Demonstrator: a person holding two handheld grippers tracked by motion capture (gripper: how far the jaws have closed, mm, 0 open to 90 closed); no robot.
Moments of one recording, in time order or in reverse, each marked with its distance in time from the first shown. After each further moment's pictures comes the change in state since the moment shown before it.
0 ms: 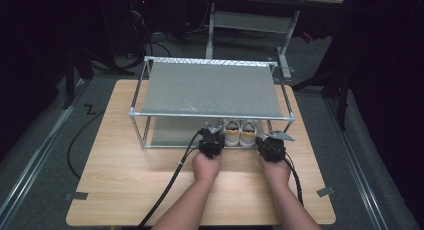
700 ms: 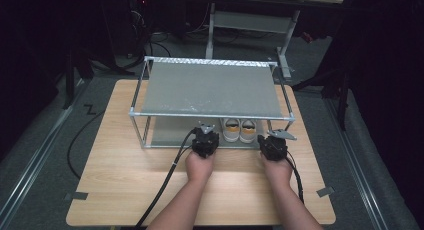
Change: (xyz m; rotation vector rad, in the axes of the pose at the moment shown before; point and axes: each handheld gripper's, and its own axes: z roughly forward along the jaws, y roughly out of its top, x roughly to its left) left arm 0.024 -0.004 -0.031 -0.053 0.019 0.032; right arm -0.002 0.002 -0.012 -0.022 0.002 0.005
